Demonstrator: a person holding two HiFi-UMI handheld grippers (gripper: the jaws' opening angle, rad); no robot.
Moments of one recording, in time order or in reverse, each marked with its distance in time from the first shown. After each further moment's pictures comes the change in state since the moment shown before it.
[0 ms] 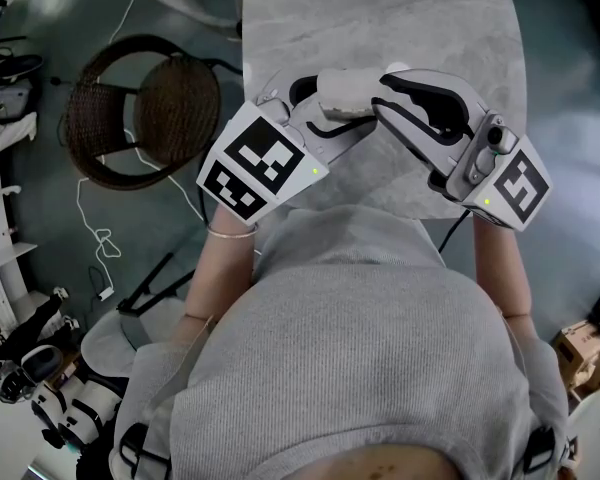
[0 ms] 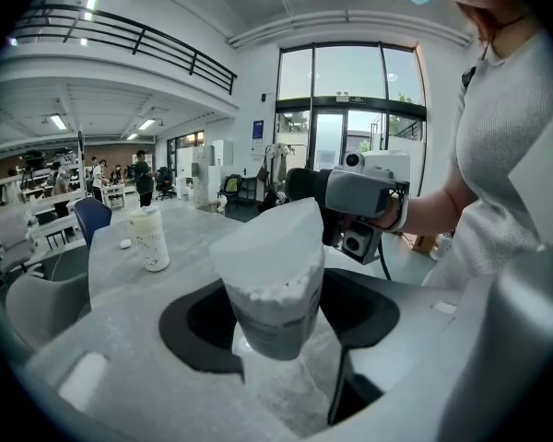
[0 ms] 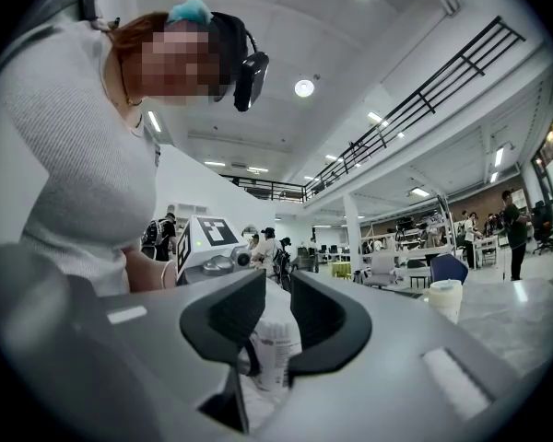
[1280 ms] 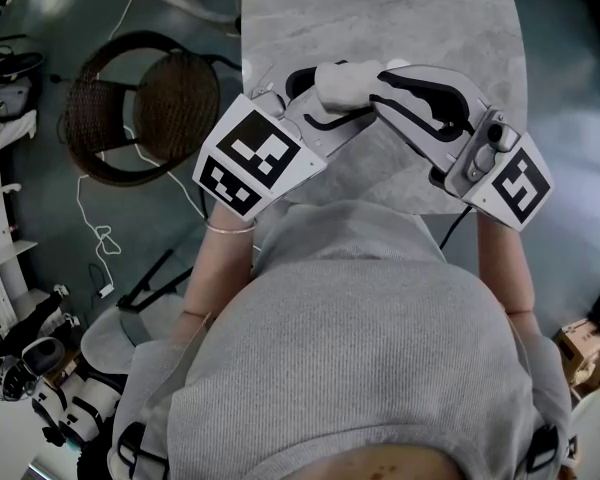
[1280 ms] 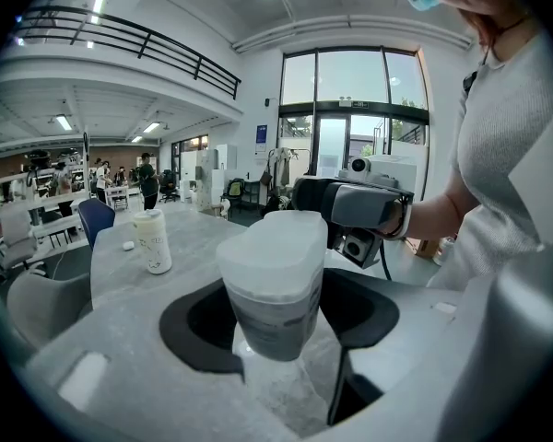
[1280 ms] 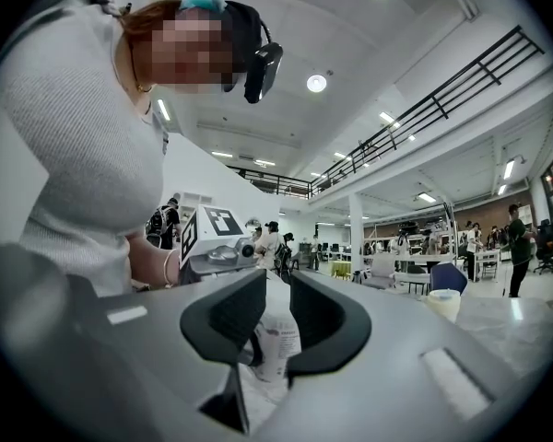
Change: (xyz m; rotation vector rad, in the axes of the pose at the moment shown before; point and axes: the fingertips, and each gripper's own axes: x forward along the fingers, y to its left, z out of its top) left arm -0.004 0.004 0.007 -0.015 -0.030 0.019; right arm 0.002 0.004 -0.001 -0.067 0.039 0.017
